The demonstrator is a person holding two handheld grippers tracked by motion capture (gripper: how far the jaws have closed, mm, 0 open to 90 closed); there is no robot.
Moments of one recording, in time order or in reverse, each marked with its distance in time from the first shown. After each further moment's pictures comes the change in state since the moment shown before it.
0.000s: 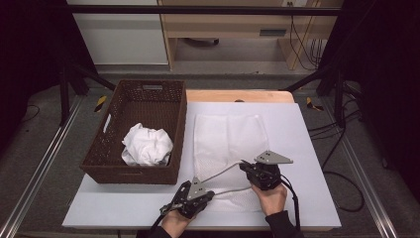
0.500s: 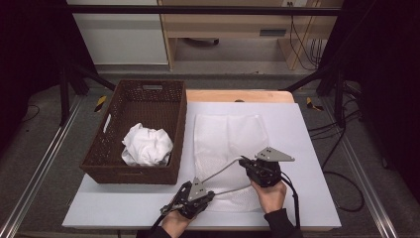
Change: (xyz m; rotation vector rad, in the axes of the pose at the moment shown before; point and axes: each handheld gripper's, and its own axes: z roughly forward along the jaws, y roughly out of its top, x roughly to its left) left arm -0.001 0.000 0.000 0.000 0.000 0.012; right arm 0.001 0.011 -0.003 -0.045 -0.004 -0.005
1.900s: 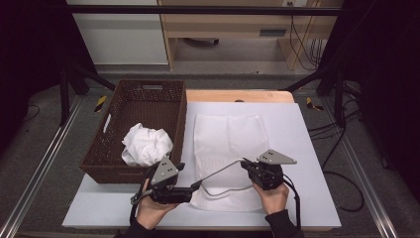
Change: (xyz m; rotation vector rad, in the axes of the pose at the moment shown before) left arm 0.037 0.045 -0.095 -0.168 0.081 -0.098; right arm -0.002 -0.007 -0.005 0.002 0.001 -0.012
